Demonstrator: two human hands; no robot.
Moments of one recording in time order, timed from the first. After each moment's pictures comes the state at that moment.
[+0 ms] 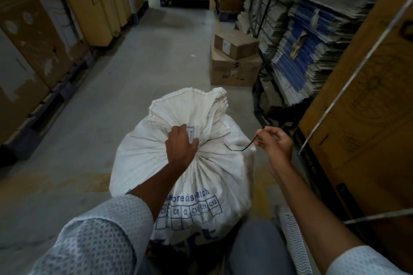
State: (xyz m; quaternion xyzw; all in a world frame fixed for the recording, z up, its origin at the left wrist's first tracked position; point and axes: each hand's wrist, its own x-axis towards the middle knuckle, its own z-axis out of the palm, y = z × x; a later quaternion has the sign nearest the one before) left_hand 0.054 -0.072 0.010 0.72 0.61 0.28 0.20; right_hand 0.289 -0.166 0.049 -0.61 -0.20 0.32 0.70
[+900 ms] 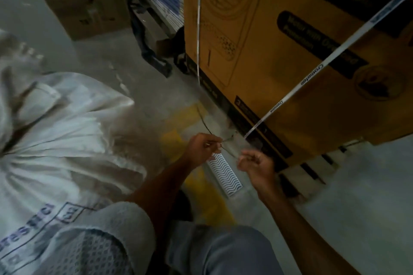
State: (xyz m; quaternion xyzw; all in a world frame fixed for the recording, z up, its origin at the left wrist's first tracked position) left_hand 0.379 -0.247 -0.184 0.78 0.23 0.03 0.58; right_hand 0.443 -0.443 -0.164 -0.78 -0.02 0.26 0.57
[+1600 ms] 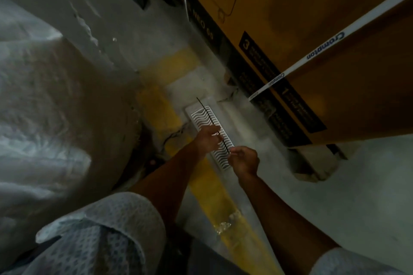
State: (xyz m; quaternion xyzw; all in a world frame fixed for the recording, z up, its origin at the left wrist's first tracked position) left_hand 0.438 -0.299 -0.395 0.52 0.42 -0.17 0.73; right_hand 0.467 -0.450 -0.405 -0.88 0.09 0.27 0.37
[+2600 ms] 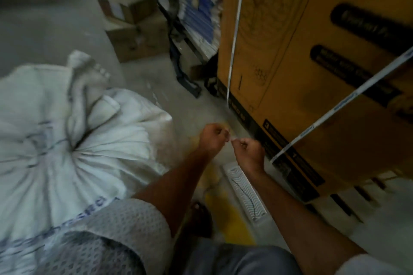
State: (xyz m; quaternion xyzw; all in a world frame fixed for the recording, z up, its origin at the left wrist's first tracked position) left_hand 0.367 -0.196 -0.106 0.72 0.37 0.14 0.57; right_hand 0.428 -0.308 -0.120 -0.85 -0.16 0.17 0.47
